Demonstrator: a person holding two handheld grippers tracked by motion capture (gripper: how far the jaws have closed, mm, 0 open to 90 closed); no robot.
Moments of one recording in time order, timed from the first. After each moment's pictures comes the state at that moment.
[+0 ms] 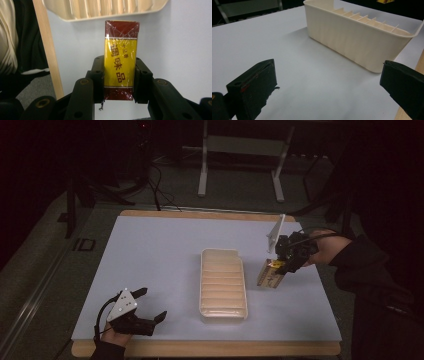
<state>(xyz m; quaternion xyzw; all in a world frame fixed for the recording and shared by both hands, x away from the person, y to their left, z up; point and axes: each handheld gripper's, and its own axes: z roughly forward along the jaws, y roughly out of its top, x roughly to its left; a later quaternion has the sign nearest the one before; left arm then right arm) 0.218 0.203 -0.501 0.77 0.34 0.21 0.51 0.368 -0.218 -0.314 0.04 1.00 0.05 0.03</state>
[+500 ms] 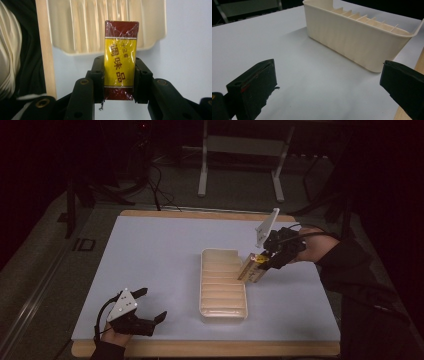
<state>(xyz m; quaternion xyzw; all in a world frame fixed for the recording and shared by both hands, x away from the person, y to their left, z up) 0.218 0.203 -0.501 0.77 0.33 0.20 0.51 0.364 -0.190 -0.303 0.02 0.99 0.14 0.05</state>
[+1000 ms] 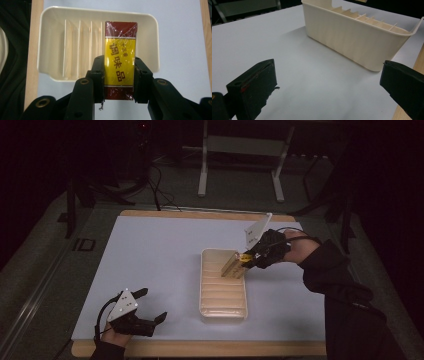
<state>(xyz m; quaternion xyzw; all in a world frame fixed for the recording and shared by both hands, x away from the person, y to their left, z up) 0.218 0.202 -0.501 0.77 0.33 0.20 0.51 0.373 -0.171 -0.325 -0.04 0.97 0.22 0.07</state>
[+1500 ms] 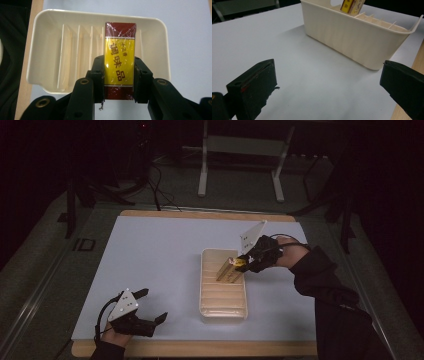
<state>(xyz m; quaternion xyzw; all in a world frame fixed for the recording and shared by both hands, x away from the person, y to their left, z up) 0.218 0.202 -0.502 0.77 0.33 0.20 0.50 0.380 -0.167 -0.356 -0.04 0.97 0.25 0.06</state>
